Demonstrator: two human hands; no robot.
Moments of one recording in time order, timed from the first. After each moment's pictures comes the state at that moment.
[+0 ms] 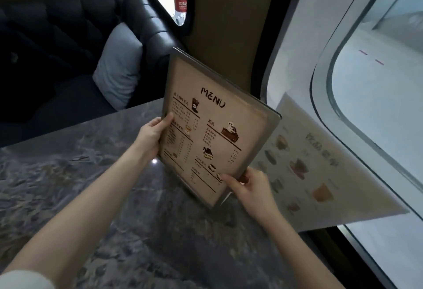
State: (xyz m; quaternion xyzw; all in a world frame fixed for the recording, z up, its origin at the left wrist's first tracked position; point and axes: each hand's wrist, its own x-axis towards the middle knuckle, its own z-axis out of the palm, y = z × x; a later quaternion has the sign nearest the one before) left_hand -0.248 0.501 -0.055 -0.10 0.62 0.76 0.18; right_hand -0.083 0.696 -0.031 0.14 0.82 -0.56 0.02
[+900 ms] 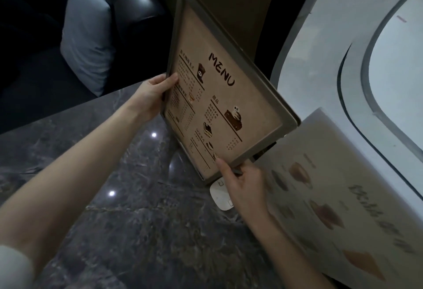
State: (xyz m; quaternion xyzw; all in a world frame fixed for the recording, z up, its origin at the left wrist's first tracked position) left_hand -0.381 0.565 -0.084 0.03 0.65 0.71 0.26; right_hand -0.163 0.719 -0.087 0.19 0.76 -0.62 -0.04
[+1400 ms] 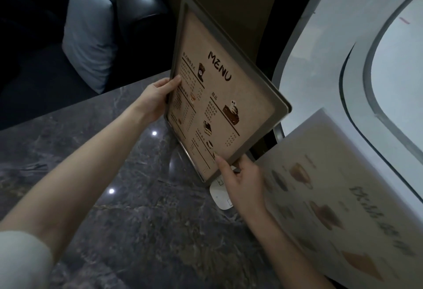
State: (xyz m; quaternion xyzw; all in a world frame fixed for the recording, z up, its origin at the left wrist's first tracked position) left_hand -0.382 0.565 -0.098 0.02 0.67 0.70 0.27; right_hand -0.167 0.717 -0.083 0.17 0.79 -0.59 -0.03
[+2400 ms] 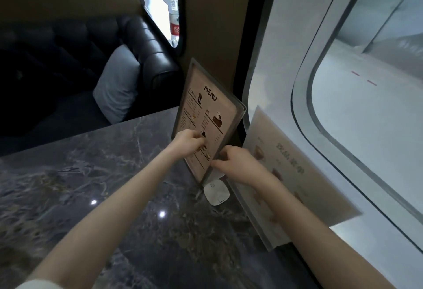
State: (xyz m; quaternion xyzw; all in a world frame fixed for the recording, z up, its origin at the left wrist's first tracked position) left_hand -0.233 0.603 -0.023 0.08 0.89 0.39 0.20; right_hand -0.137 0.730 0.020 0.07 0.90 -0.39 0.15
